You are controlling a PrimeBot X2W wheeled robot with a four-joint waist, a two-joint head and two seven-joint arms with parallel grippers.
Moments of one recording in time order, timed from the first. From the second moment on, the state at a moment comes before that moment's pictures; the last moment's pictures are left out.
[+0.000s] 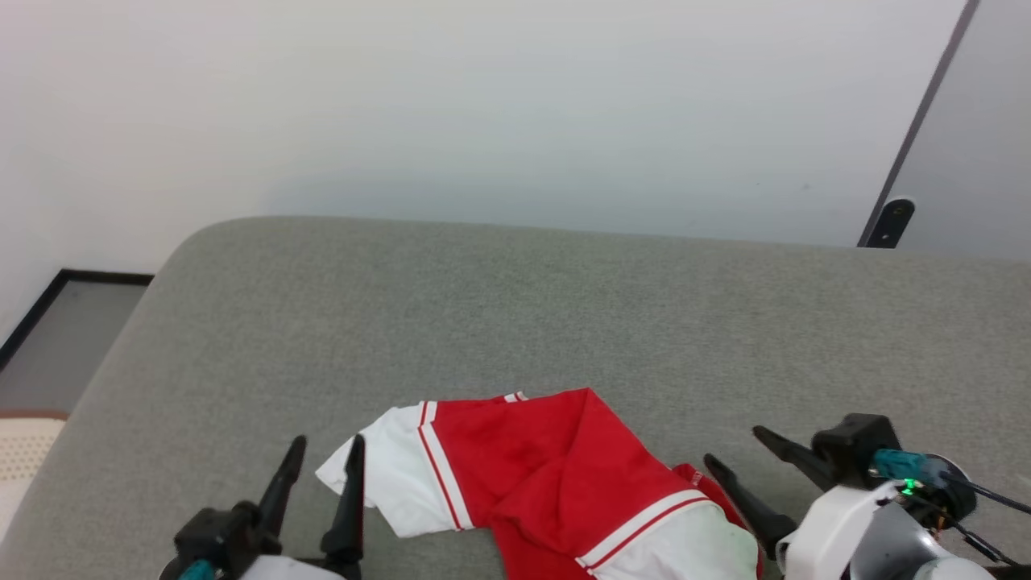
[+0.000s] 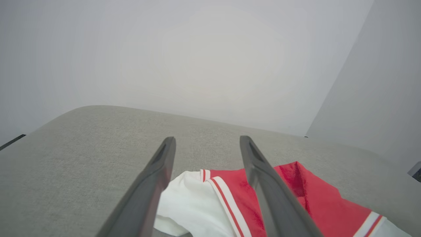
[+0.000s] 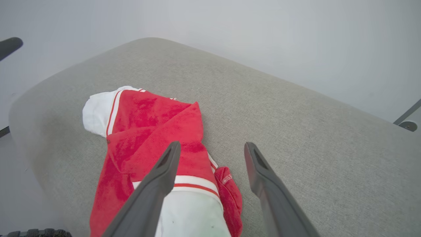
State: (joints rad) left arm 0.00 0.13 -0.08 0.20 -0.34 -0.13 -0.26; right arm -0.15 -0.39 0.43 0.02 0.47 0.13 0.27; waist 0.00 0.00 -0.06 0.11
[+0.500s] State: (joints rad) left arm 0.08 0.09 0.01 0.14 -0.28 -0.13 -0.26; right arm -0.02 -0.33 0.19 0.06 0.36 0.13 0.05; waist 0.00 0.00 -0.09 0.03
